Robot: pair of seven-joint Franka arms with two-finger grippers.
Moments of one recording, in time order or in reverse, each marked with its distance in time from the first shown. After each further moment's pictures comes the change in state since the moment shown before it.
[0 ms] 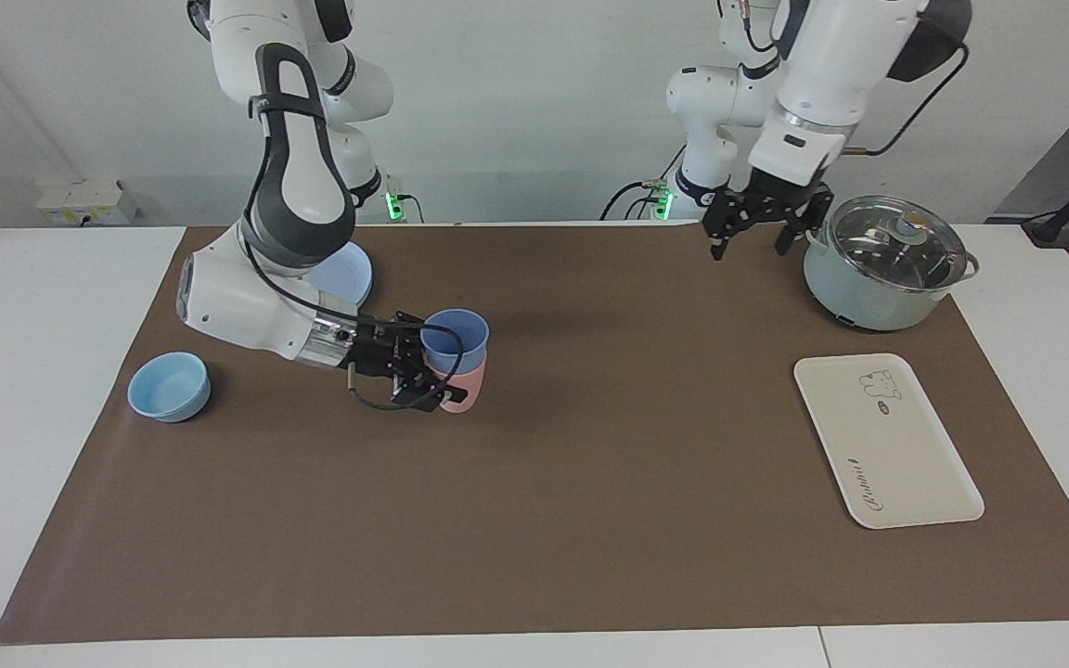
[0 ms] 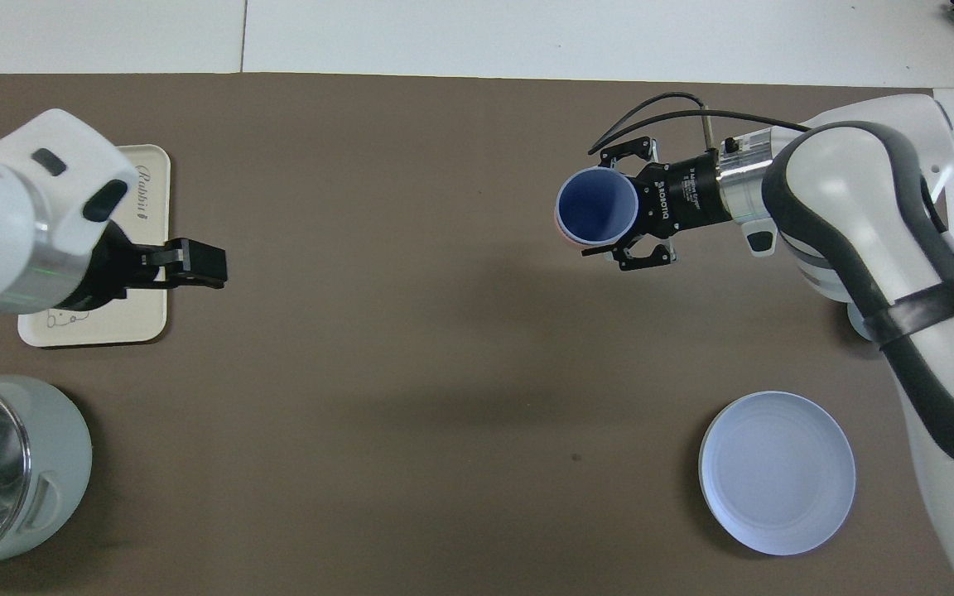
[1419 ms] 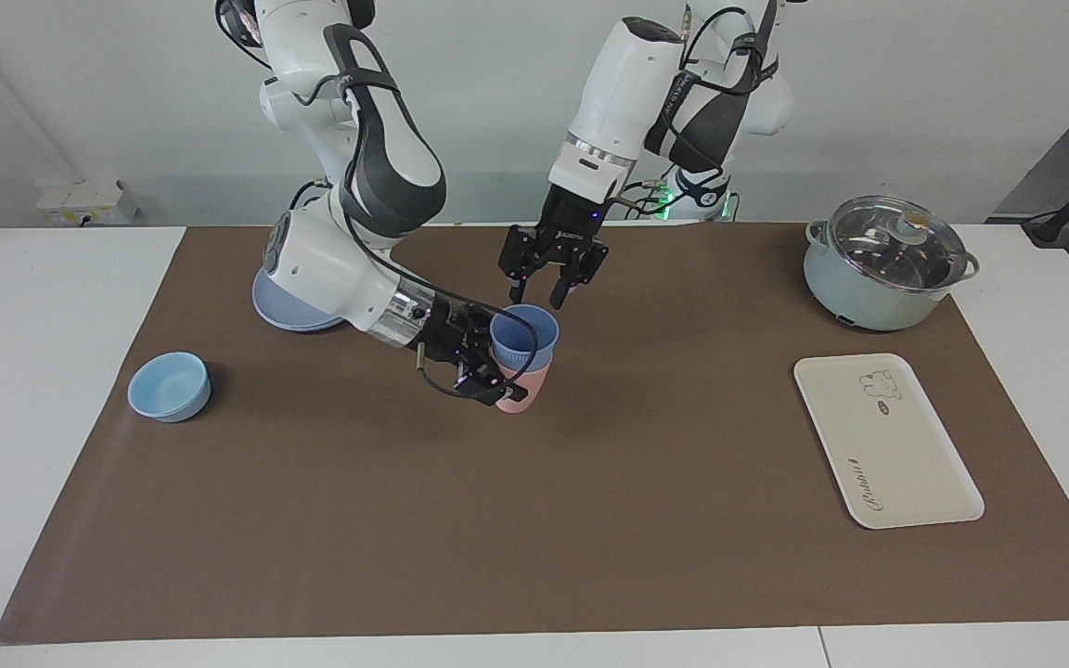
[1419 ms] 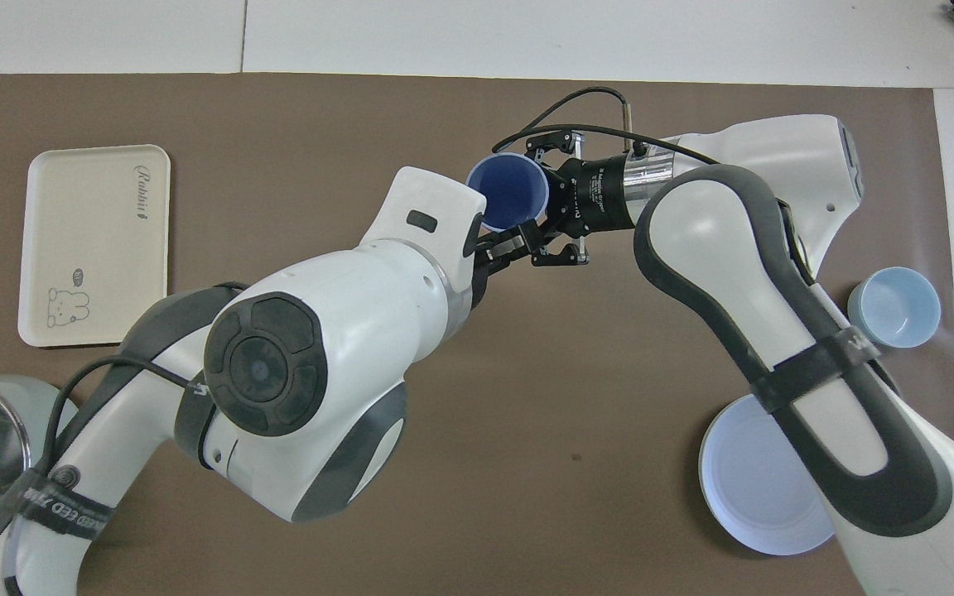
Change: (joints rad) left arm -0.308 0.172 0.006 -0.058 -0.066 0.630 -0.441; right arm 0.148 -0.012 -0.004 -0.008 0.000 0.235 0.128
